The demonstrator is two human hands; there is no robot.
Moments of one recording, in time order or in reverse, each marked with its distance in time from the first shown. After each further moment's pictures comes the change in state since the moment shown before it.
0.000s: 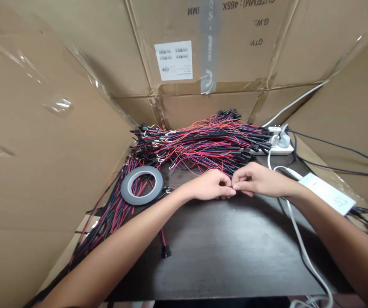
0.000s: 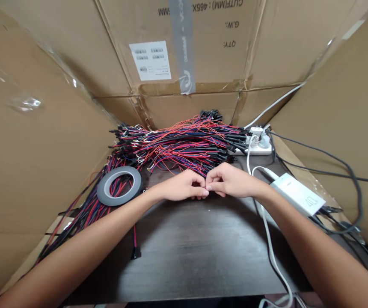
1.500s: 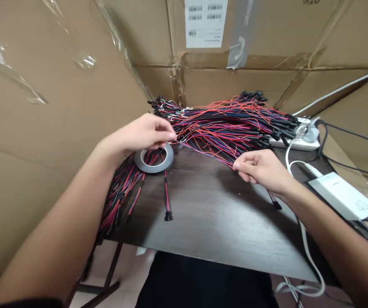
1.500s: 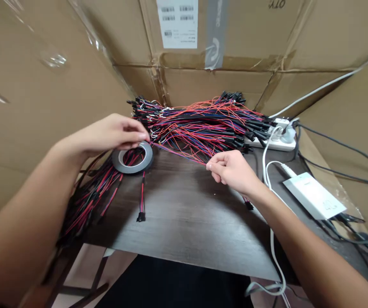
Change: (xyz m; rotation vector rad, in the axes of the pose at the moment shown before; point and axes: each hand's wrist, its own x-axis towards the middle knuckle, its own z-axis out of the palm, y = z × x) left_hand -0.129 0.042 -0.067 0.225 0.737 -0.550; right_hand 0.003 -0.016 0.038 0.252 0.371 0.146
